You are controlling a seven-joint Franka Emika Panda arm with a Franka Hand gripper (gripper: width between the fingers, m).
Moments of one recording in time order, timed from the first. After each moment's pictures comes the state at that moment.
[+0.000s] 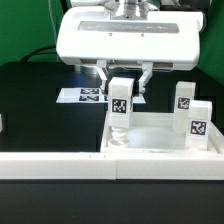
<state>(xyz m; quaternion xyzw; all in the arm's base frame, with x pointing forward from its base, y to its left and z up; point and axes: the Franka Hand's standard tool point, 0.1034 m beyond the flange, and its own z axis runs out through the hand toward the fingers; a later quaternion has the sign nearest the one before) 0.651 -0.010 0.100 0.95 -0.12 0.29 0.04</state>
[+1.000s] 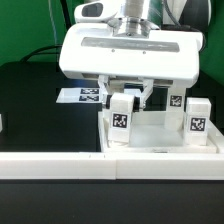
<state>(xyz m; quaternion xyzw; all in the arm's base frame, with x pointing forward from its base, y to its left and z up) 0.651 -0.007 0.079 0.94 -0.11 0.31 0.05</state>
